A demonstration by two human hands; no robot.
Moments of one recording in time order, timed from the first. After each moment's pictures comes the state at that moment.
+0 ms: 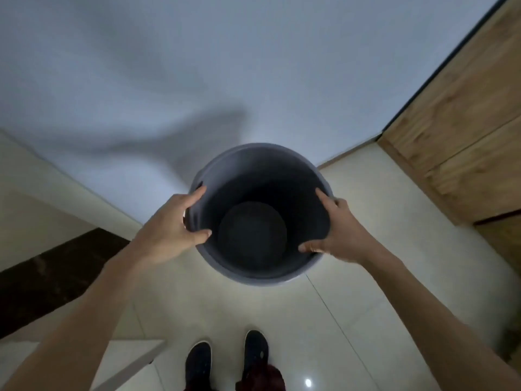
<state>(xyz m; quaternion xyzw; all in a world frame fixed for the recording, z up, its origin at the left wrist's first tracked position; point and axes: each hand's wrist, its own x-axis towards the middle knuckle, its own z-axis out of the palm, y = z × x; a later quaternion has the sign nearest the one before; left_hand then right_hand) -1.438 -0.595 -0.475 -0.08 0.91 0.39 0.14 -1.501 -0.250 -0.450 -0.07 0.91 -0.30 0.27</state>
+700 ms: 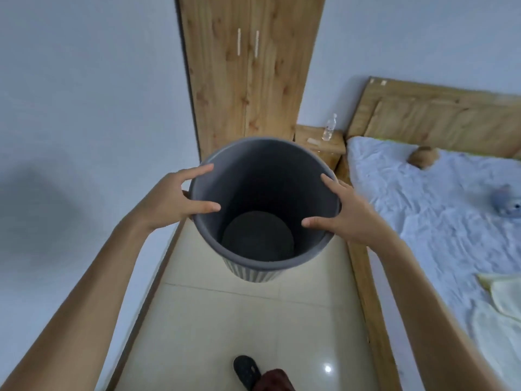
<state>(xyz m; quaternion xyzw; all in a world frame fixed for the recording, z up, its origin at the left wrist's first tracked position) -1.411 -0.354 -0.126 0.39 0.79 0.42 0.20 -1.159 -0.099 -0.111 0.27 0.91 -0.31 -0.06</state>
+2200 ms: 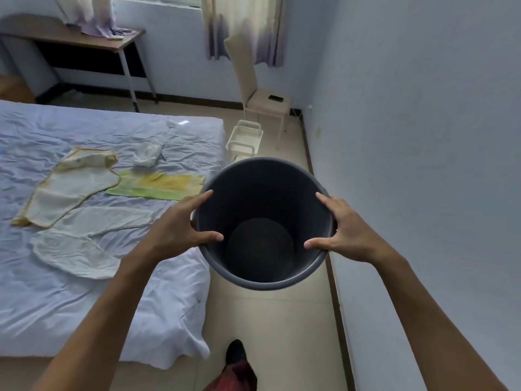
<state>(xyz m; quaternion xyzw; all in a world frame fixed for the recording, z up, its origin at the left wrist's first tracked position) -0.332 -0.122 -0.213 0.89 0.23 0.14 0.38 -0.089 -0.399 -0.165 0.85 0.44 -0.18 -0.24</state>
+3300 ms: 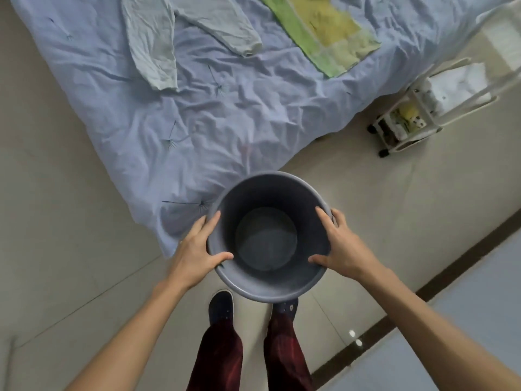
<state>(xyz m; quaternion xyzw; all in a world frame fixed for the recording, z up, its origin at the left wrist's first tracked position) -0.252 -0.232 -0.691 0.56 0.73 0.11 0.39 0.084 -0.159 -0.673 0.59 0.70 -0.38 0.12</state>
